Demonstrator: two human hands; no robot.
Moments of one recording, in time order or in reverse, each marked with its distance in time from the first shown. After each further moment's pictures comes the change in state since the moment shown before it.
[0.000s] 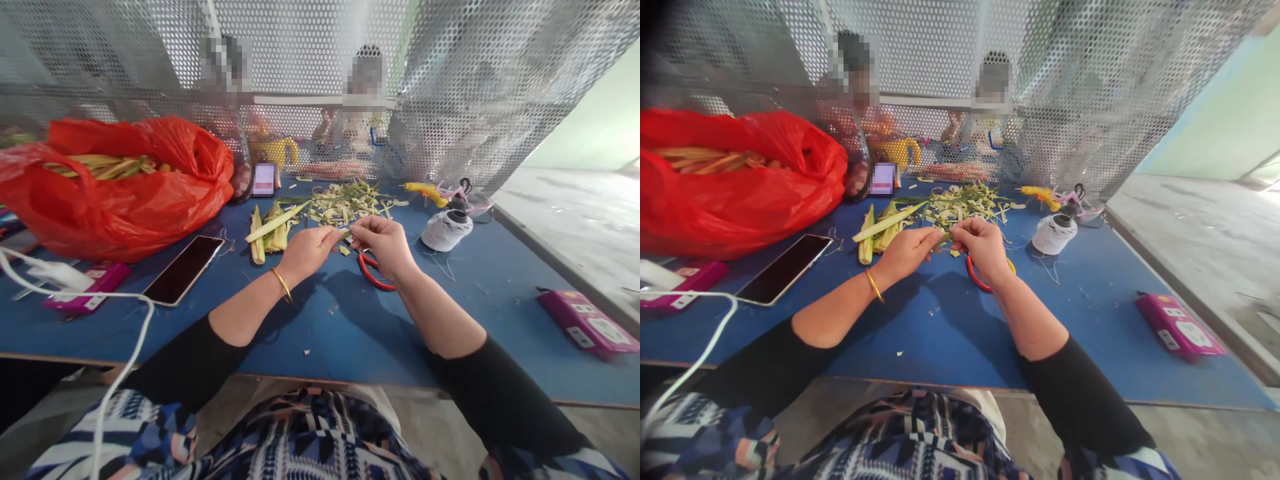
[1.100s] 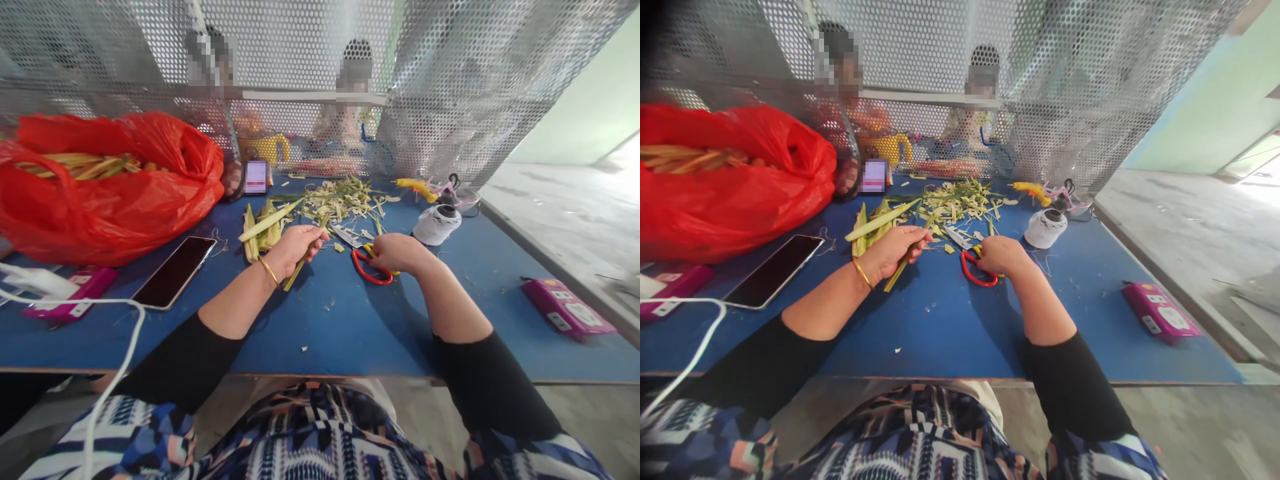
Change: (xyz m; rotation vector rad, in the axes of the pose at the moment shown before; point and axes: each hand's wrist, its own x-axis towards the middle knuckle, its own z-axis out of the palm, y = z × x) left_hand 0.005 -0.002 -0.002 -0.859 -0.070 -0.544; right_hand 0.005 -0.011 -0.046 -1.707 -0.437 0.164
